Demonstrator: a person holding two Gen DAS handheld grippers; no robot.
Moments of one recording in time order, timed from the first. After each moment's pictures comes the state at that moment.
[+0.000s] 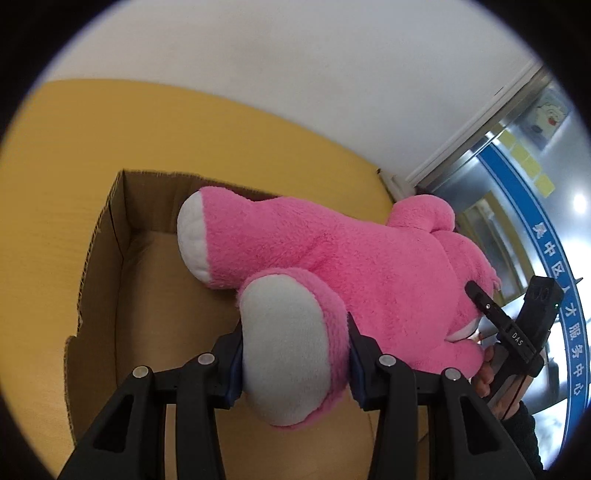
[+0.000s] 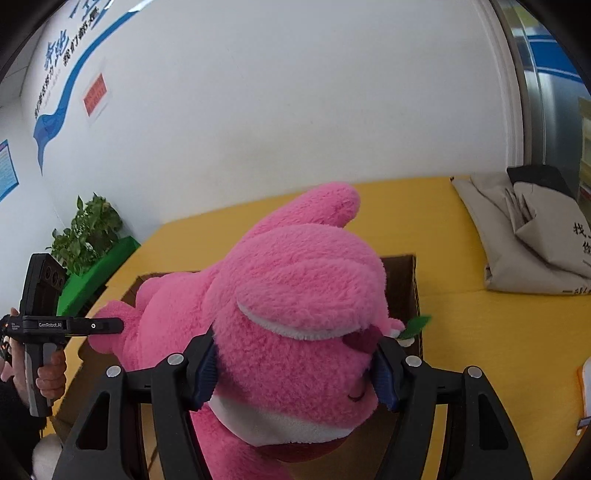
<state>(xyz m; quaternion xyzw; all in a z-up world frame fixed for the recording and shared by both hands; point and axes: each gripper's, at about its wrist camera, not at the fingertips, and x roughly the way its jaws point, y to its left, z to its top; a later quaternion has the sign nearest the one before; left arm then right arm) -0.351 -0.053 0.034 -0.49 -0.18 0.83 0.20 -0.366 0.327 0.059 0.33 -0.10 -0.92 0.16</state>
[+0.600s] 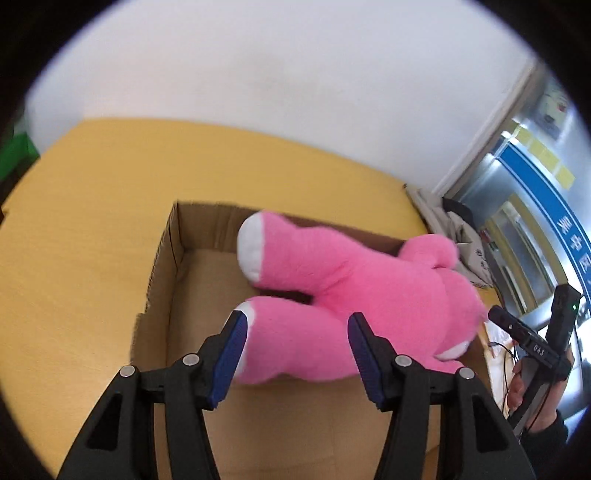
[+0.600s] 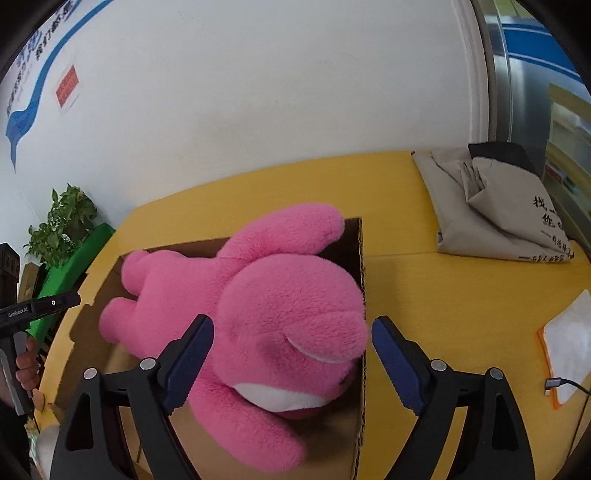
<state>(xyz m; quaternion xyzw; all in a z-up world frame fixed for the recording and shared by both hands) -0.274 -0.073 0.102 -0.42 -0.12 0.89 0.14 -0.325 0.357 0.089 0.37 -0.09 -0.92 0.11</state>
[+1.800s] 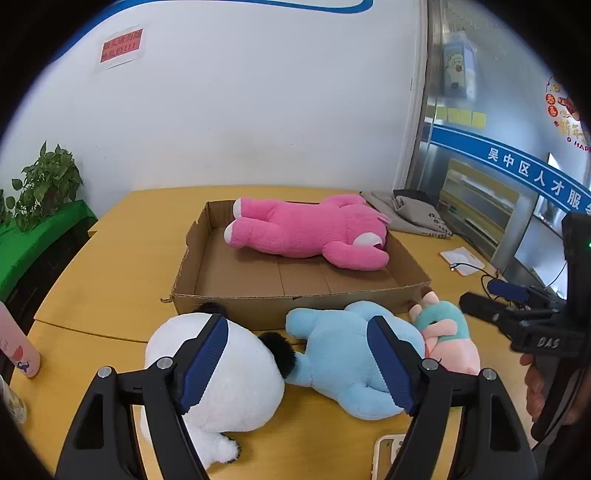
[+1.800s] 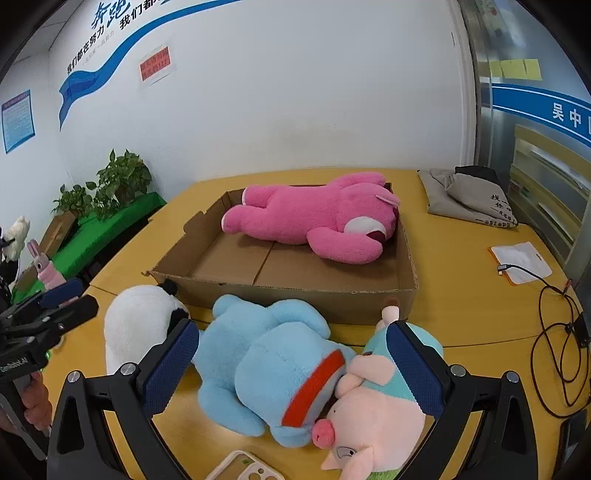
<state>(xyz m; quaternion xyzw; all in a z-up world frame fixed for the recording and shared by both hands) 0.024 0.010 0.129 -0.28 -0.02 0.95 0.11 -0.012 0.267 0.117 0.33 -0.02 -0.94 0.12</state>
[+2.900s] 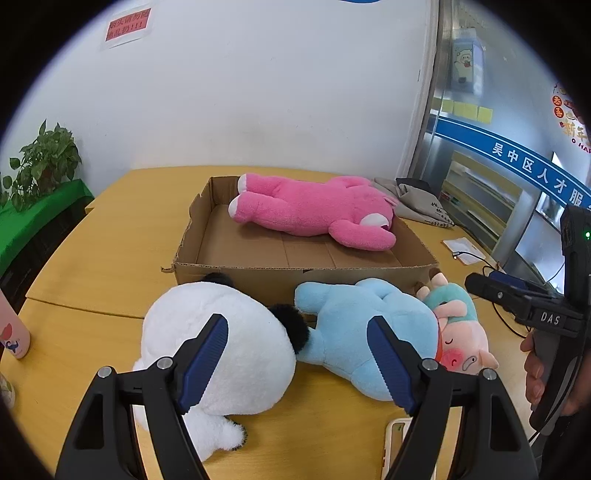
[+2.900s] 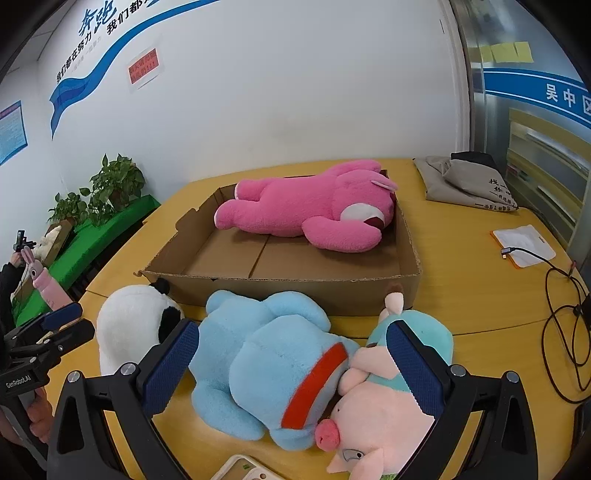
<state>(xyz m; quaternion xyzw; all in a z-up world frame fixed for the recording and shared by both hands) 0.022 -0.008 0.099 -0.32 -0.03 0.94 0.12 -0.017 0.267 0.100 0.33 -0.05 -0.94 0.11</state>
